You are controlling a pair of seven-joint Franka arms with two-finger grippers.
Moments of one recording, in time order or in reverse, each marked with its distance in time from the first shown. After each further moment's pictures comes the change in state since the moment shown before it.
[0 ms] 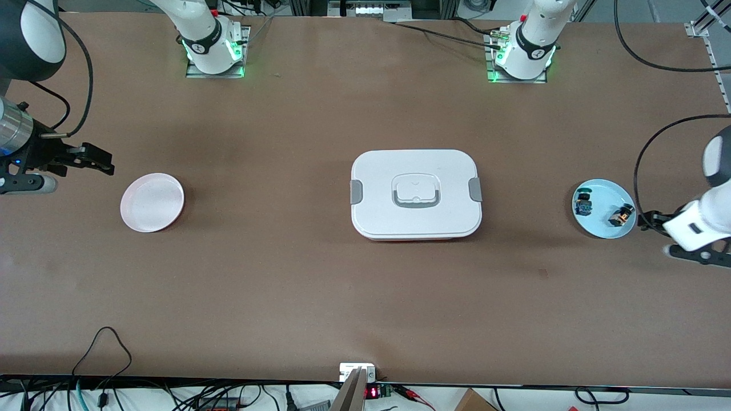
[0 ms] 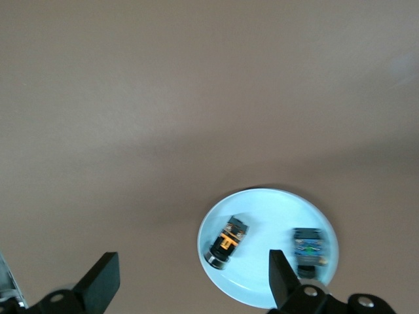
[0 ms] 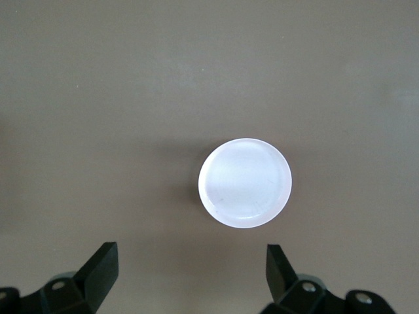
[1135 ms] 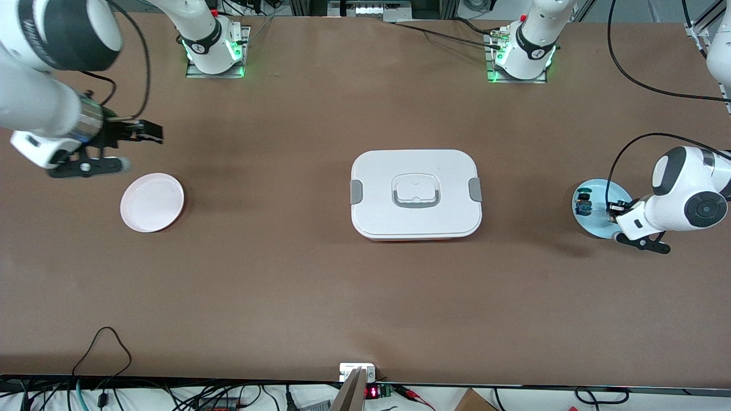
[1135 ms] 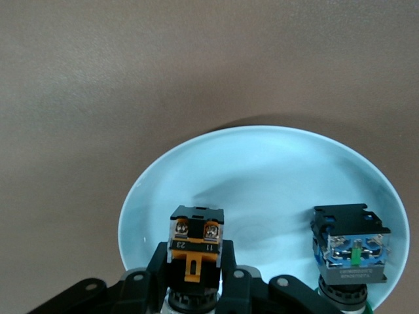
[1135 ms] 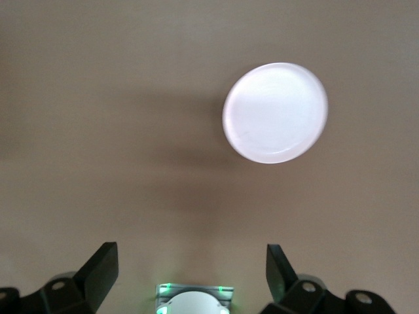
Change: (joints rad) left arm -0.010 0.123 0.212 -0.278 0.109 0.209 0.009; right arm 0.114 -0.047 -0.038 -0.064 -0.049 -0.176 0.019
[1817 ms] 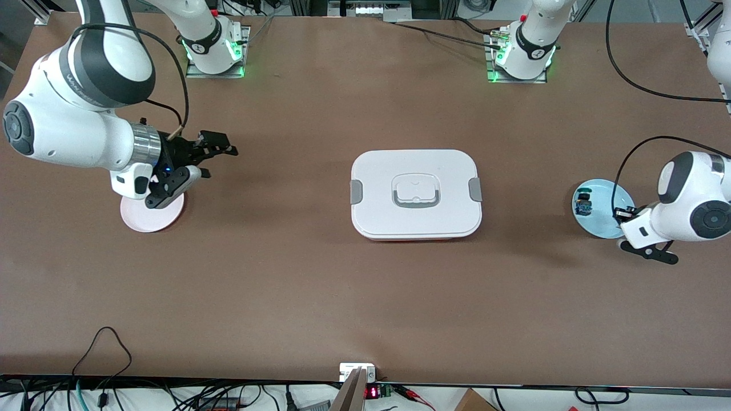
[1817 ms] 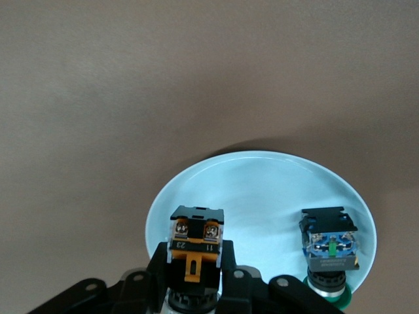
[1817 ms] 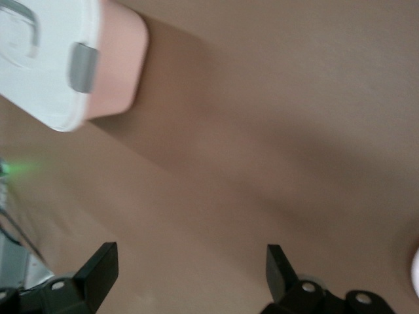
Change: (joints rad) left arm -0.071 0.000 -0.005 0.093 -0.023 -0.099 0.020; right arm 0.100 0.118 0.011 -0.049 0.443 0.177 -0.342
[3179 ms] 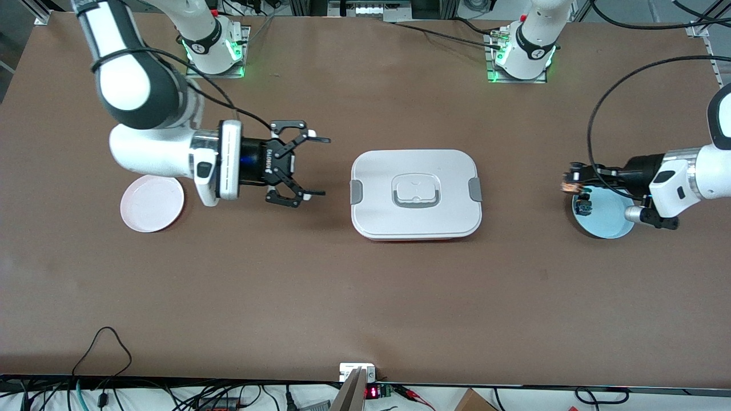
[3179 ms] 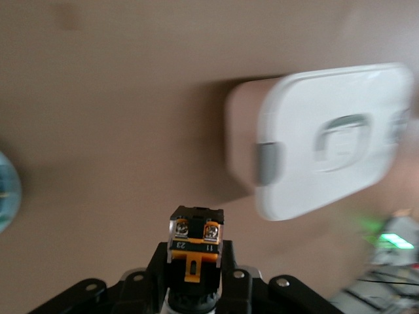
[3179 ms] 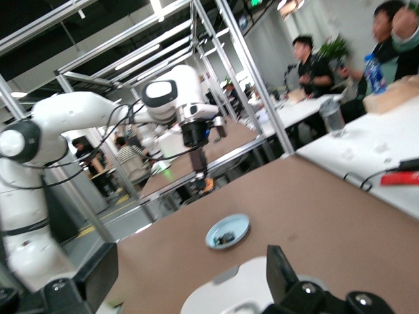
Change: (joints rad) left arm -0.069 -0.360 -0.018 0.072 -0.896 -0.296 0.073; right arm 0.047 0.106 0.122 0.009 1.201 0.222 -1.149
